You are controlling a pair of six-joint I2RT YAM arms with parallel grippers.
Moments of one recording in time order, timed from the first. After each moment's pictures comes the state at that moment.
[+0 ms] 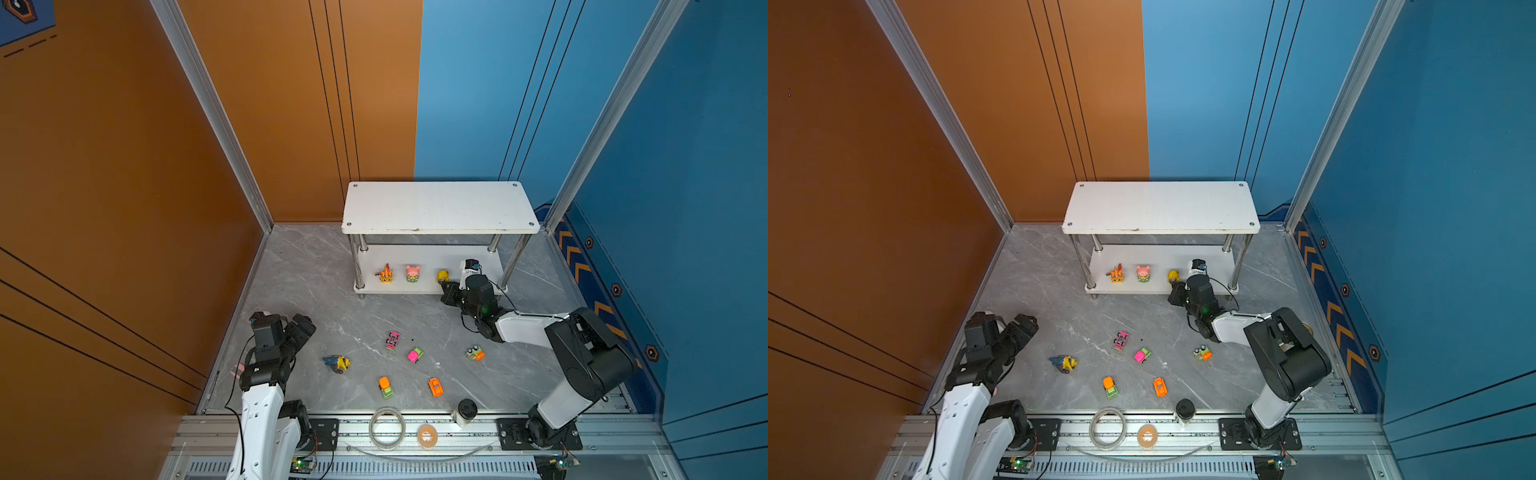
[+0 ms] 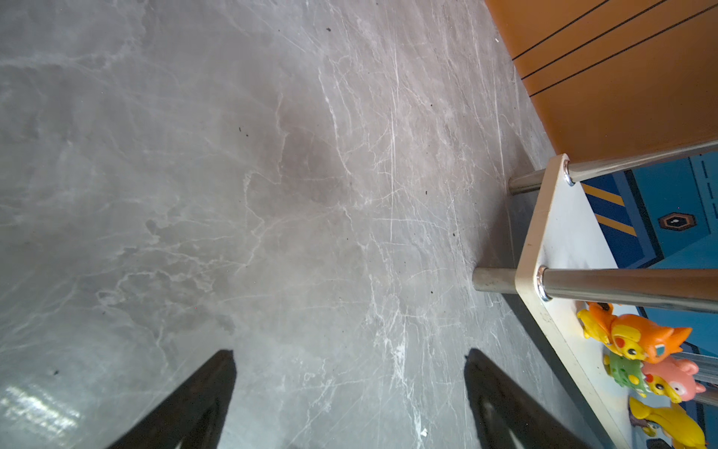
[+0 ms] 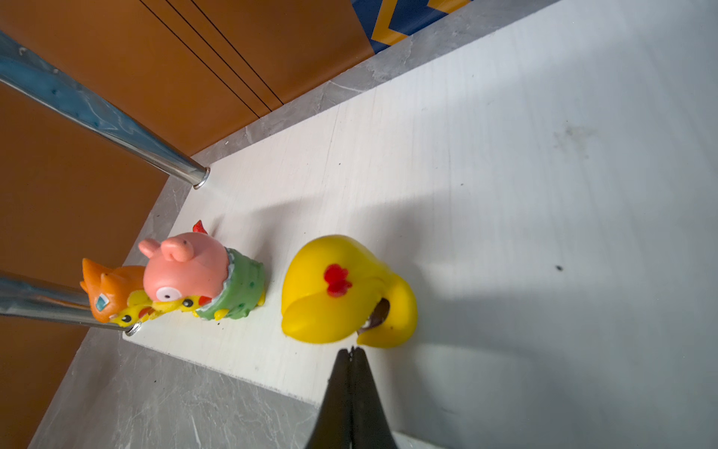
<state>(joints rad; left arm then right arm) 0.22 0.67 0.38 -0.45 0.11 -0.74 0.47 1.66 0.68 0.54 -0.01 0.64</state>
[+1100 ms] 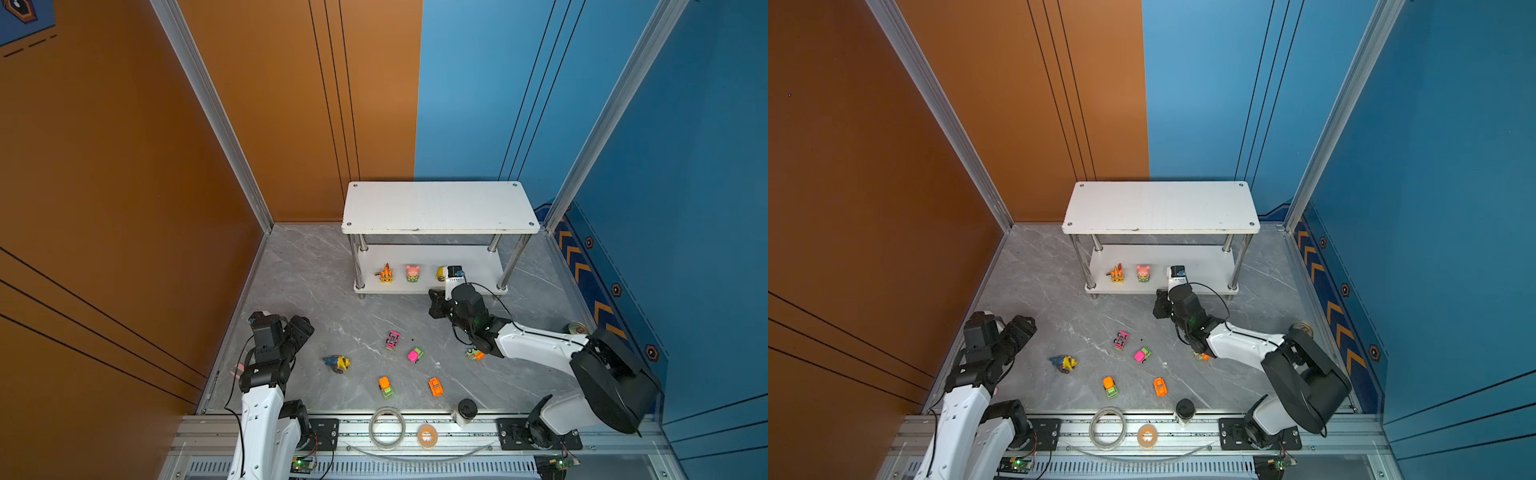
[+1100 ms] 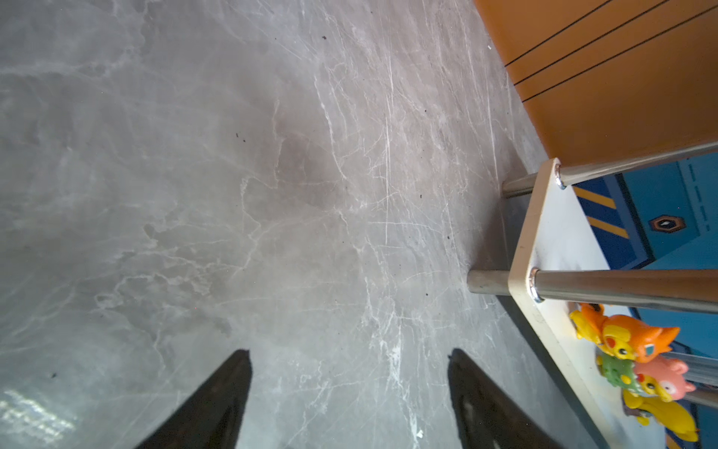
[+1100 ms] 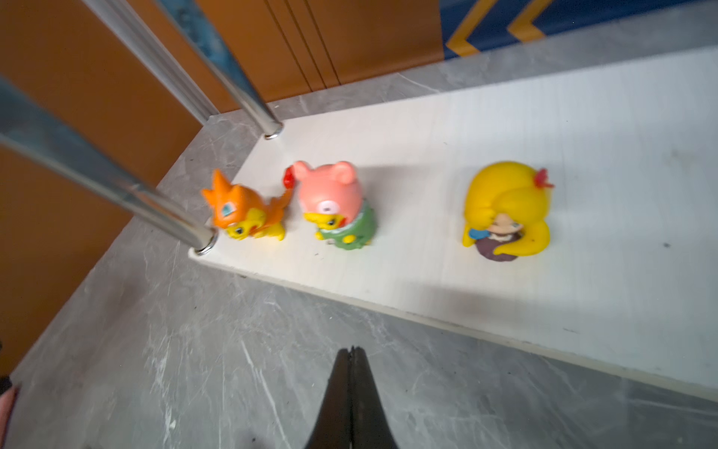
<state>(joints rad) 0.22 0.64 0.38 -0.46 0.11 -0.74 0.77 1.41 0.66 0.33 0.21 0.46</state>
